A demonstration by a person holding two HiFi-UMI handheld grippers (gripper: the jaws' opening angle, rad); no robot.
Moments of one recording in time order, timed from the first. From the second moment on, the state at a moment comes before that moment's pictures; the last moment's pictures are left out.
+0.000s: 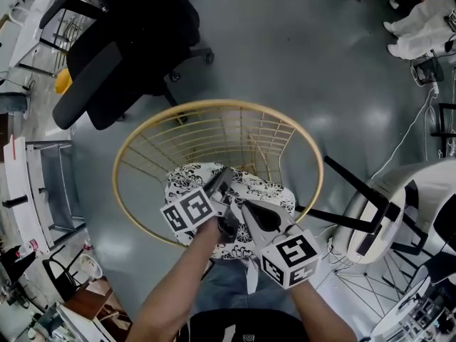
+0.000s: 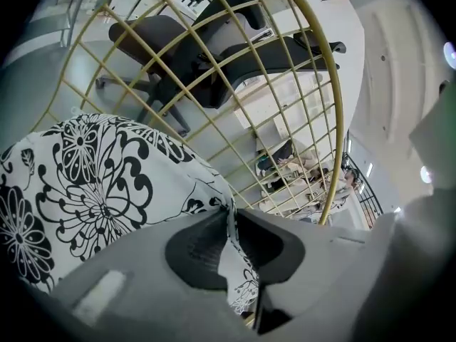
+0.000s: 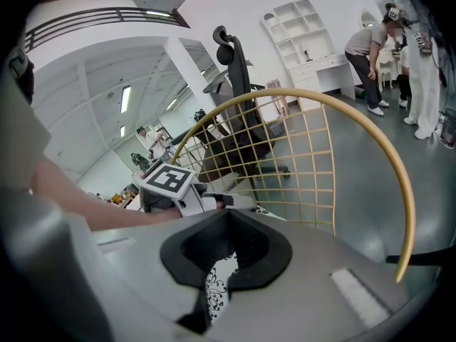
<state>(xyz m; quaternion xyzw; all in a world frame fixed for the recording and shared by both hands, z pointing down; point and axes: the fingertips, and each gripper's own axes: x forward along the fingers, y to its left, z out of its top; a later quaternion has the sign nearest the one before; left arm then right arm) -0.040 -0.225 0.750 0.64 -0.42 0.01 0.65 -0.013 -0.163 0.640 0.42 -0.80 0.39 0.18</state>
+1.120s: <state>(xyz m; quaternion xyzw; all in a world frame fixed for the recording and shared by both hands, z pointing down) -0.041 -0.209 0.641 0.71 -0.45 0.01 0.54 0.005 -0.157 0.569 0.37 -0.84 0.35 0.18</state>
